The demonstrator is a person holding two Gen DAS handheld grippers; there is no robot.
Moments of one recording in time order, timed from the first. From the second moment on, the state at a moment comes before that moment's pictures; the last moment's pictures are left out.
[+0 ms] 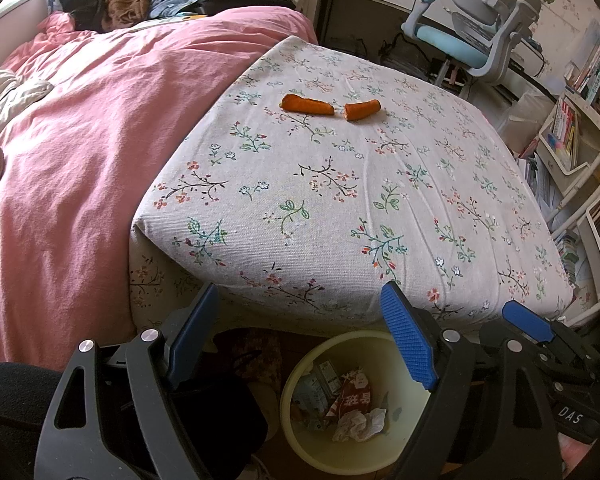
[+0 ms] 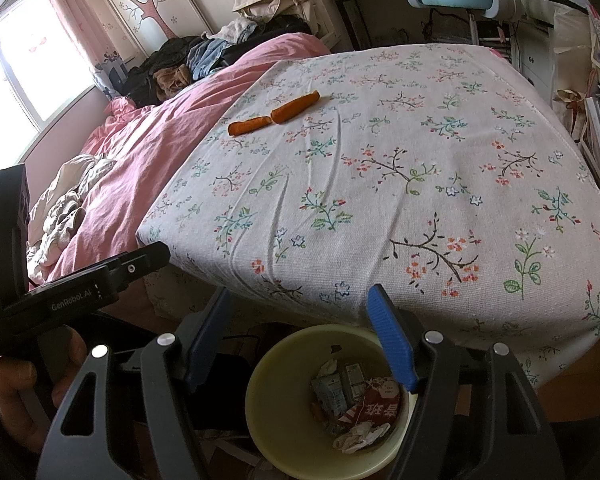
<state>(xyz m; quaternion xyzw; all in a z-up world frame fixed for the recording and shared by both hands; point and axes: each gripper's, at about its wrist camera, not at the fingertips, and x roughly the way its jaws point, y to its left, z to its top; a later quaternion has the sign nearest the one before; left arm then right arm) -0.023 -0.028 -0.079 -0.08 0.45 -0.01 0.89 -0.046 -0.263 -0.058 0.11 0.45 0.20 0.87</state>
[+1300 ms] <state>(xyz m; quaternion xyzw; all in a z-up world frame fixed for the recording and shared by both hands) 0.163 0.016 -0.045 0.01 0.46 -0.01 0.89 0.189 -0.174 -0.067 0.09 0.46 0.18 0.87</state>
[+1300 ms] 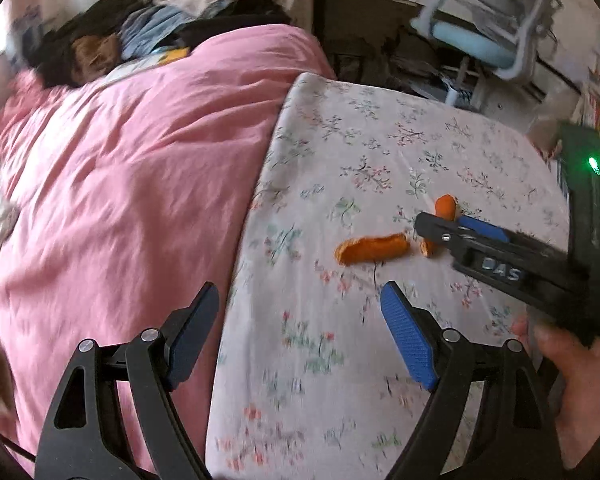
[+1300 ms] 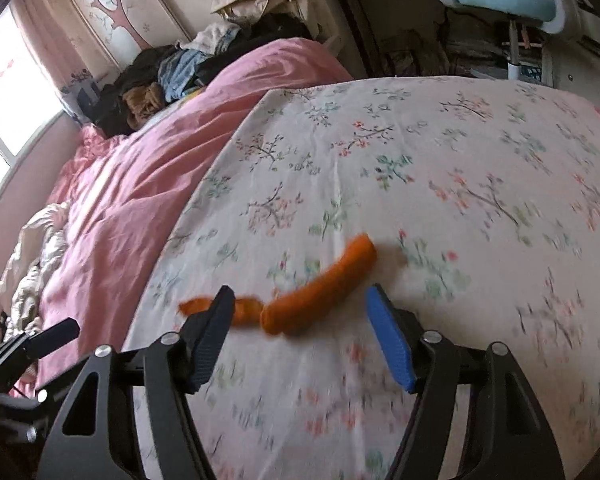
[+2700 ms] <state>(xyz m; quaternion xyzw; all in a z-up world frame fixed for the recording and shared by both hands) -0.003 -0.060 -0.075 -0.01 0.51 -0.15 0.85 -0.043 -0.255 -0.021 0.01 0.43 0.27 0.86</state>
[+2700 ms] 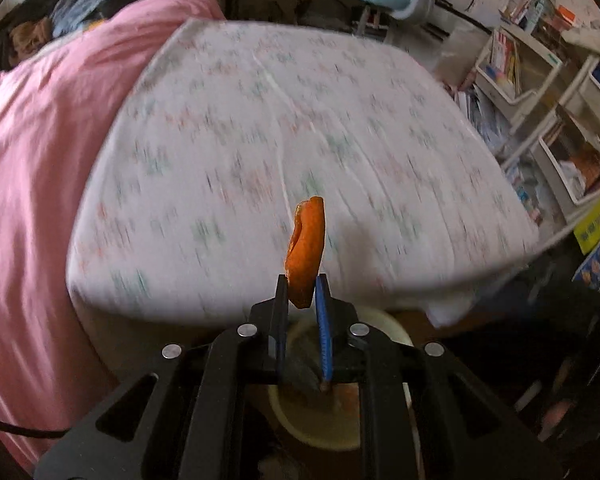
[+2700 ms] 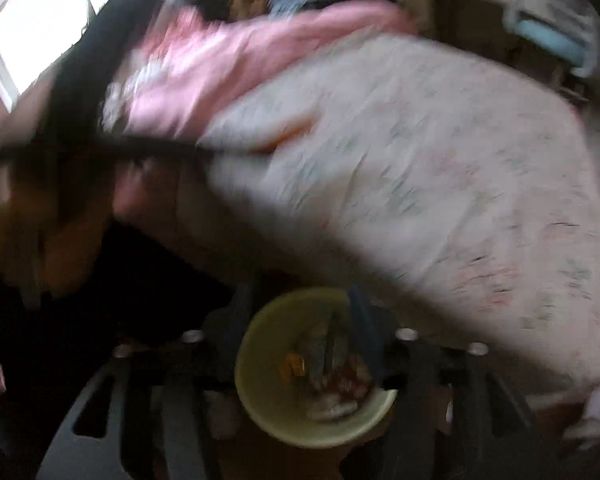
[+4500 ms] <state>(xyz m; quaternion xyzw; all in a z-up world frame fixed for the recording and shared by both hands) -0.043 -0.036 -0.065 -0.04 0.43 0.00 0.90 -0.048 -0.278 -0.019 0.06 0.37 0.20 0.91</state>
